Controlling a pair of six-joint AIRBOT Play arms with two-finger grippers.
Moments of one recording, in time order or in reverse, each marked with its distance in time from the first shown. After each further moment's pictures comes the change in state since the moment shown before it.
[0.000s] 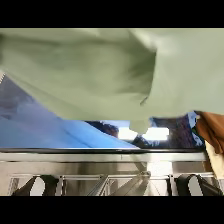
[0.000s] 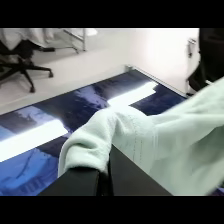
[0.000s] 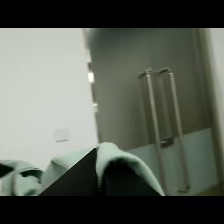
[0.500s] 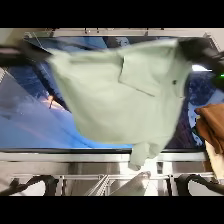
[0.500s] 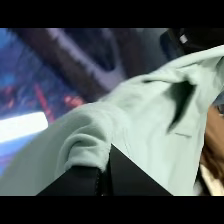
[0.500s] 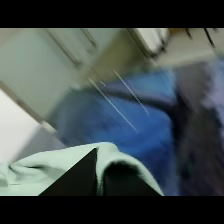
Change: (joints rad) left arm -0.439 -0.560 -0.338 0.282 -0.287 -0.046; right arm 0.386 -0.724 0.058 -0.406 -0.399 -0.083
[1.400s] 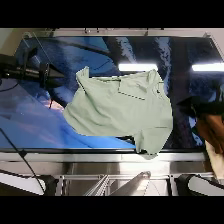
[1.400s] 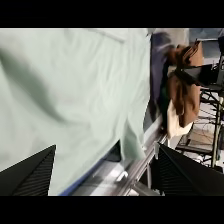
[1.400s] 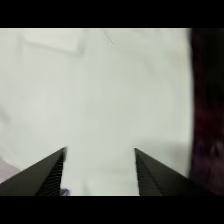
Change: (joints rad) left arm 0.121 -0.347 0.122 0.004 0.393 -0.050; right arm -0.398 0.030 -0.336 -0.737 0.455 0.587
